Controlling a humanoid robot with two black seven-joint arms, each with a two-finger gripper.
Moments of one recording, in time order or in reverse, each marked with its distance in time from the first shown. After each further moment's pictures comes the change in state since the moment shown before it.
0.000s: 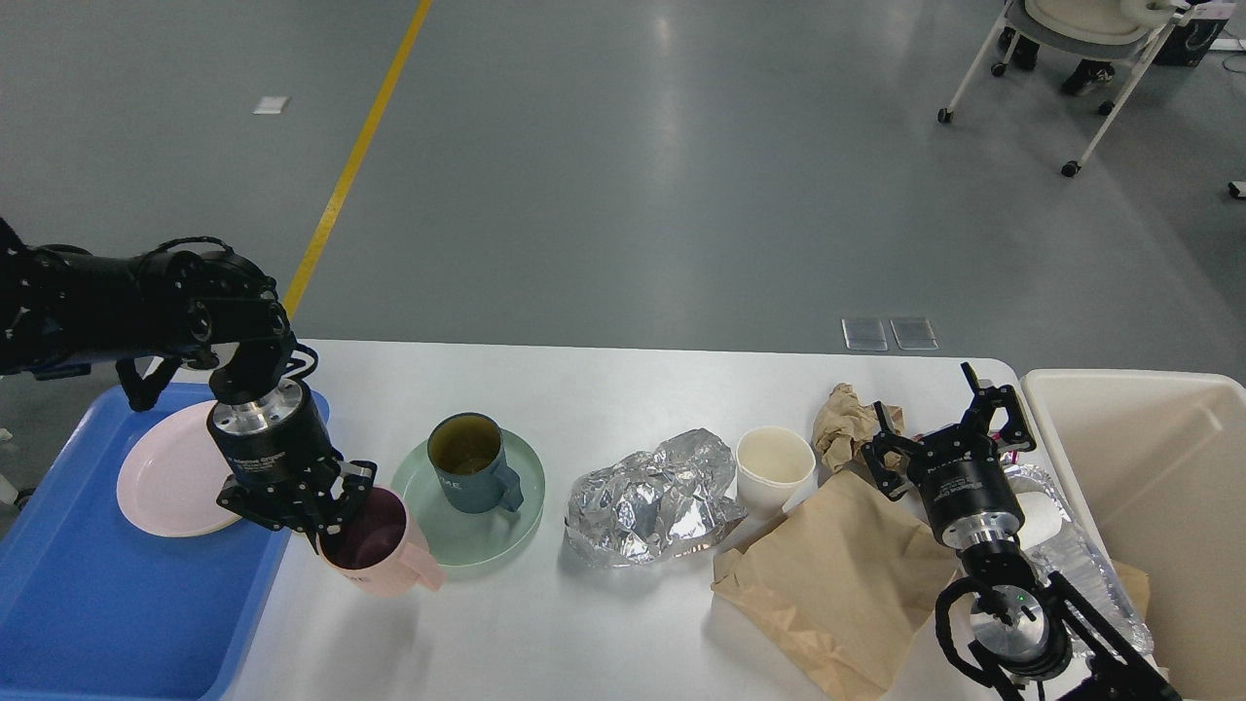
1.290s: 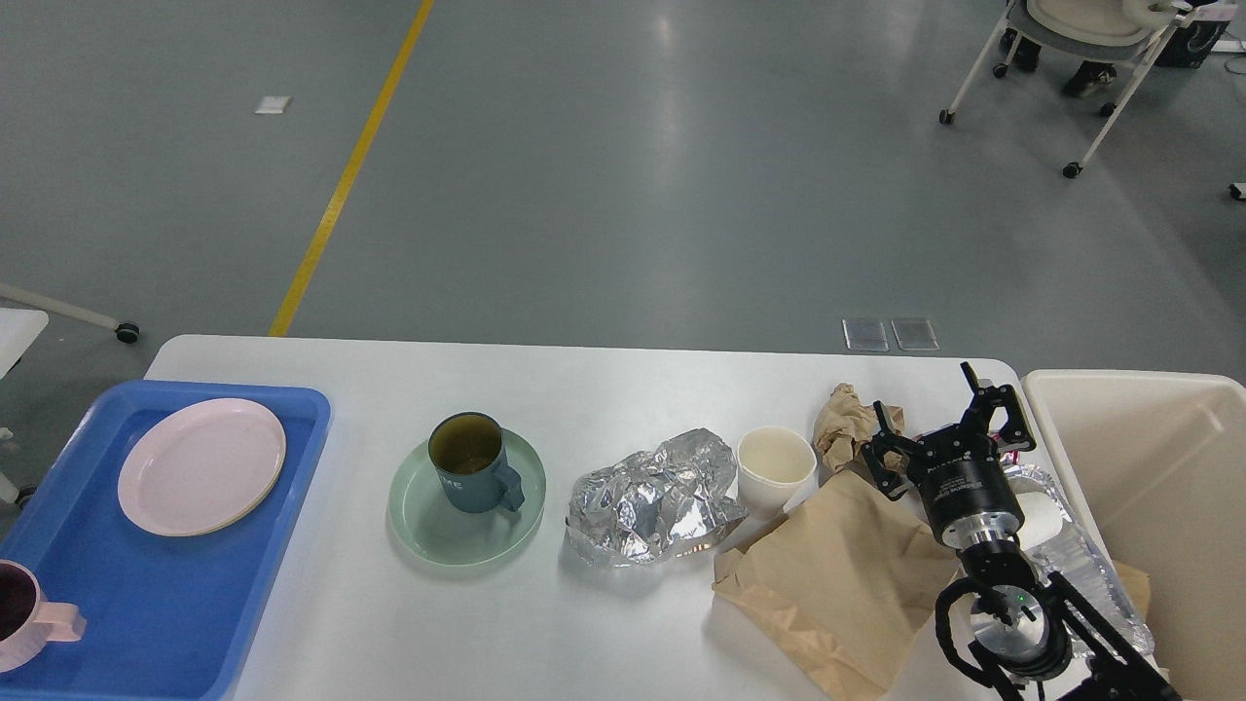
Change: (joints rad) left arm 0.485 0.435 -0.033 0.512 0.035 -0.001 0.090; right arm 0.000 0.000 0.000 0.000 0.000 0.001 0.000
